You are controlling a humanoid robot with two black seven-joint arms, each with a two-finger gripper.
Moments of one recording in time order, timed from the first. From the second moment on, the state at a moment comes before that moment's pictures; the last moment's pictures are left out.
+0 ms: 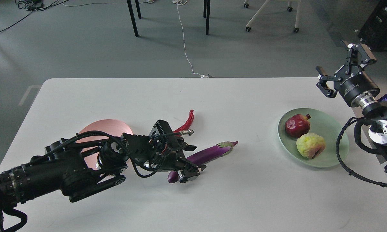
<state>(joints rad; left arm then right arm) -0.77 0.30 -0.23 -1.25 2.18 -0.26 -0.24 0.69 -0.52 0.69 0.65 -0.09 0.44 0.36</state>
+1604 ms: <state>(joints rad) -0.58 0.95 -0.36 -1.34 1.85 -0.08 -0.35 0.70 -0.52 0.75 0.65 -0.10 0.48 0.37</state>
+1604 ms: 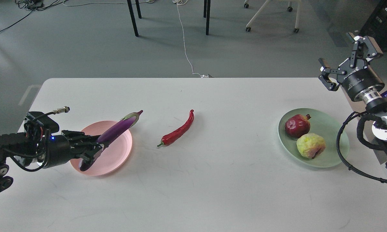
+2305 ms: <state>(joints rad) -0.69 0.90 -0.37 -1.34 1.86 -0.08 -0.34 0.70 -0.52 0.75 0.65 -0.10 0.48 0.37</state>
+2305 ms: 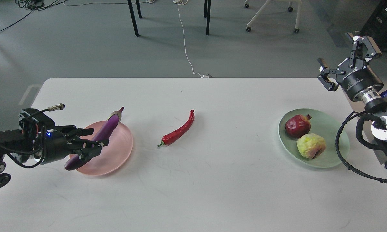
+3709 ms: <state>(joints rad) -0.82 0.29 -0.23 -0.94 2.12 -0.13 -0.31 0.70 -0.51 0.83 0.67 -0.10 0.48 0.37</state>
